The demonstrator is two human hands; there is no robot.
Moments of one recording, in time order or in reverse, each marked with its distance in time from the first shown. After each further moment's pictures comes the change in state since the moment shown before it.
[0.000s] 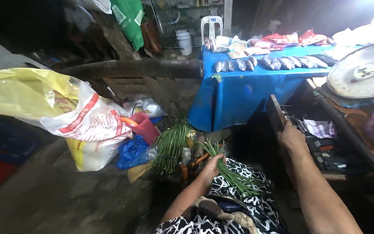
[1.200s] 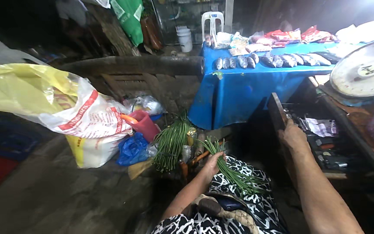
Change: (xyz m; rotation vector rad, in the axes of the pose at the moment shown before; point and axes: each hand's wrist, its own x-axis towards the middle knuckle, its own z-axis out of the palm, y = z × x) left_hand 0.000 0.001 0.001 -0.025 0.015 -0.005; right_hand 0.001 0.000 0.000 0.018 -0.018 0.007
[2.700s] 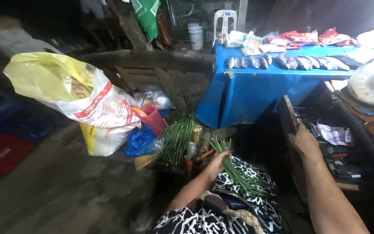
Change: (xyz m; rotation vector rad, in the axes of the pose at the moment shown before) left_hand -0.001 0.003 0.000 -0.028 0.005 -0.016; right_hand 0.003 0.002 0.002 0.043 0.002 -0.018
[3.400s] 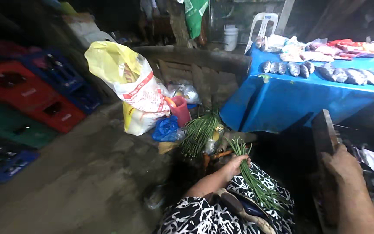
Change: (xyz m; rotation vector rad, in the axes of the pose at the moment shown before) left_hand -0.001 -0.002 -0.006 -0.015 -0.030 -0.027; right_hand -0.005 0.003 0.001 0.020 0.024 -0.029
